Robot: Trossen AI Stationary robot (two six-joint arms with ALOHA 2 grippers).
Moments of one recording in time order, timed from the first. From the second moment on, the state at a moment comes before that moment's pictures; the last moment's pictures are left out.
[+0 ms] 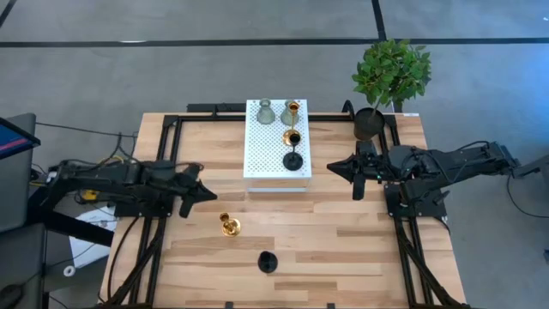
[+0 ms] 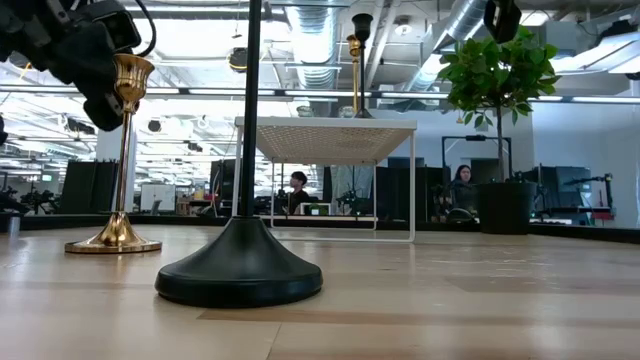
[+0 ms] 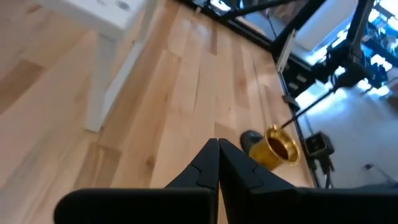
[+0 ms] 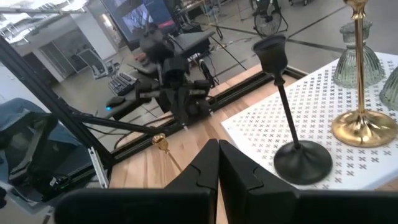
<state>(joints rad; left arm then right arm) -0.08 0.26 0.32 -0.30 0.10 -0.45 0.19 0.81 0.78 -0.16 0.34 0.50</state>
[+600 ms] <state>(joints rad) -0.47 0.51 0.30 -0.29 -0.15 -0.25 0.19 0.81 0.78 -0.12 0.34 0.53</state>
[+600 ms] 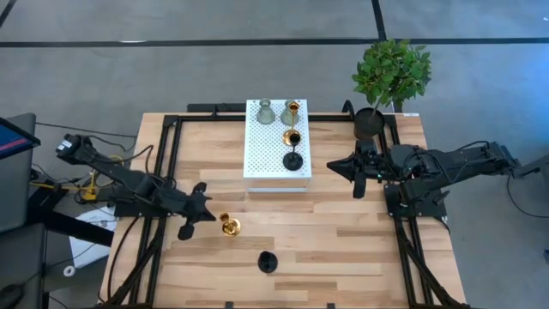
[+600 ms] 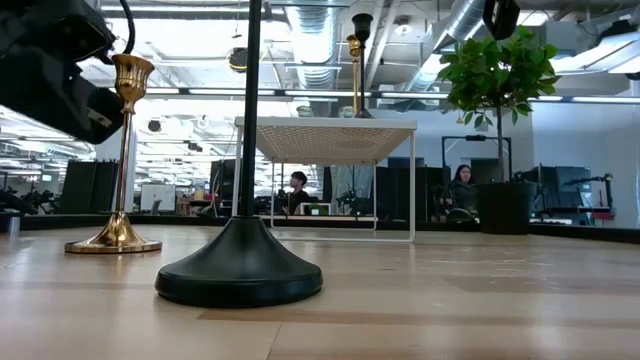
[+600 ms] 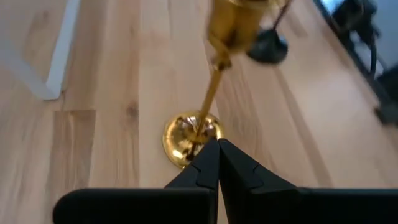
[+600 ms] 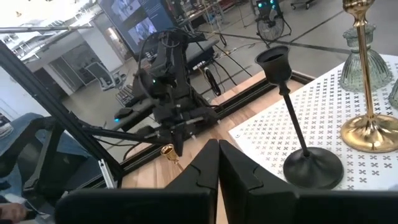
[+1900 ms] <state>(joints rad) -0.46 0.99 0.30 0.19 -0.24 -0.24 0.19 0.81 0.78 -0.12 0.34 0.56</state>
